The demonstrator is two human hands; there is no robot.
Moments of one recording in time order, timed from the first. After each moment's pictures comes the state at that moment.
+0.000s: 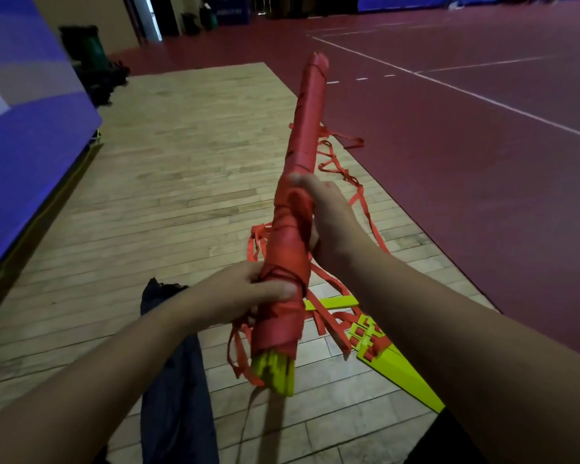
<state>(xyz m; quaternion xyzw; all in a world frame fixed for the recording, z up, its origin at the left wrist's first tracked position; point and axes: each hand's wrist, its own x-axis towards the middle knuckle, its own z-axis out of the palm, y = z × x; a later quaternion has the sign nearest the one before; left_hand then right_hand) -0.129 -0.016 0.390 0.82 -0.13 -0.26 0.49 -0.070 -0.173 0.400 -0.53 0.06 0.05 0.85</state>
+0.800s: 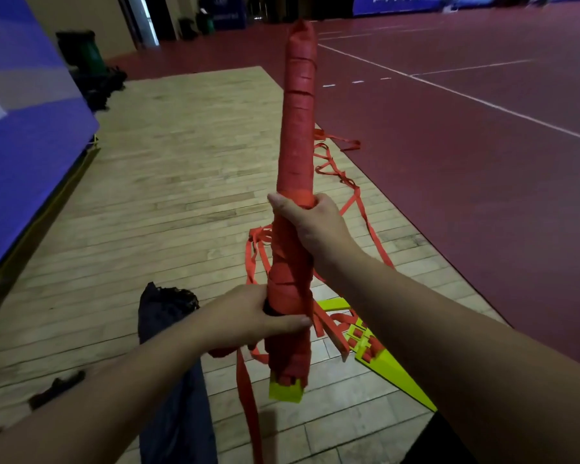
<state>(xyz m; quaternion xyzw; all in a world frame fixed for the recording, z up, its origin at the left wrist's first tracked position) -0.138 -0.029 0.373 0.90 -0.16 -0.25 0.31 -0.073 -0.172 0.390 -0.67 0.05 -0.01 0.74</state>
